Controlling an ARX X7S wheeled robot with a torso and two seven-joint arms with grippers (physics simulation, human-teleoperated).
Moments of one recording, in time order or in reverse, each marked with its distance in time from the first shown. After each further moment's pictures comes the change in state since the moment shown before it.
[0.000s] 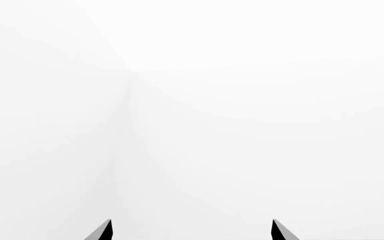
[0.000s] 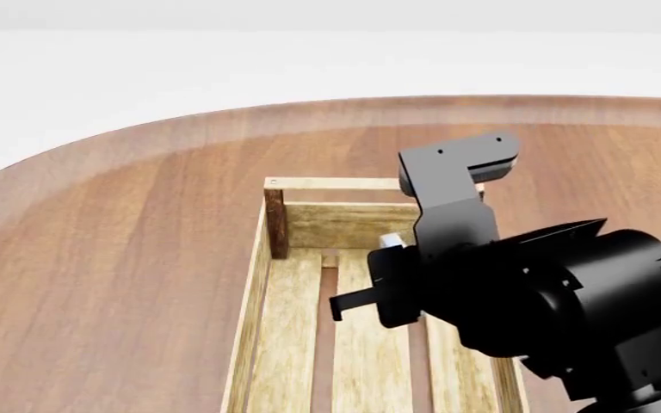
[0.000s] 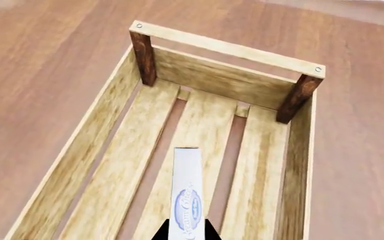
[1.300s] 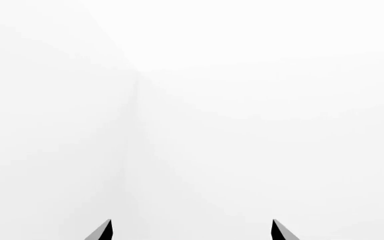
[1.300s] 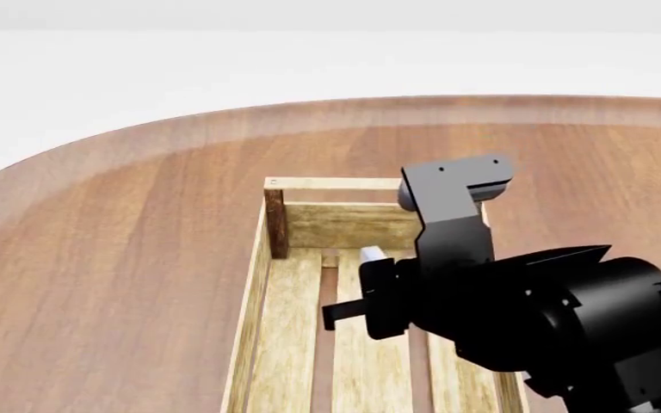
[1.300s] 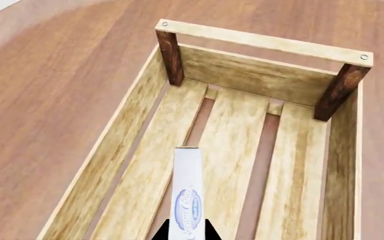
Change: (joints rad) left arm 0.007 0.011 -0.018 0.017 0.021 -0.036 -0.022; right arm -0.046 0.010 -0.011 0.044 0.014 -0.102 -0.114
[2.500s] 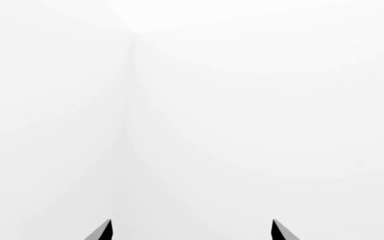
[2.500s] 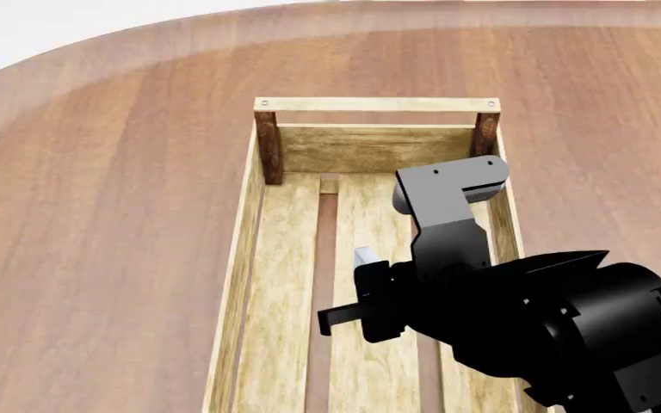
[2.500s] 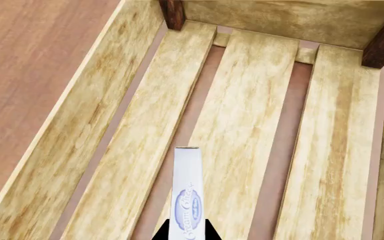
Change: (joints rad) left arm -0.004 0.003 0.000 -0.005 0.004 -0.004 -0.005; right arm -0.013 0.012 -0.017 -0.032 0.010 -0.020 -0.009
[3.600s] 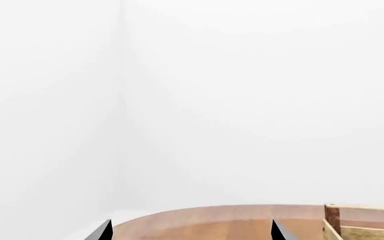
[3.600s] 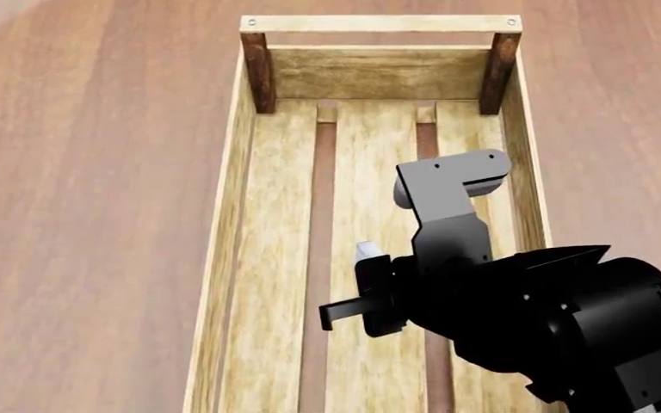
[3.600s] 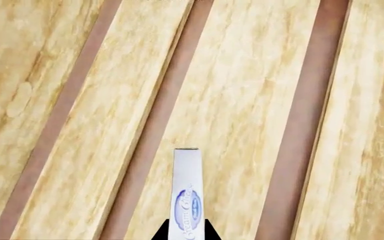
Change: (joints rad) left arm -0.005 -0.002 0.007 -0.010 -0.002 0.015 0.002; right arm 0.015 0.005 -0.019 0.004 0.004 -0.014 0.001
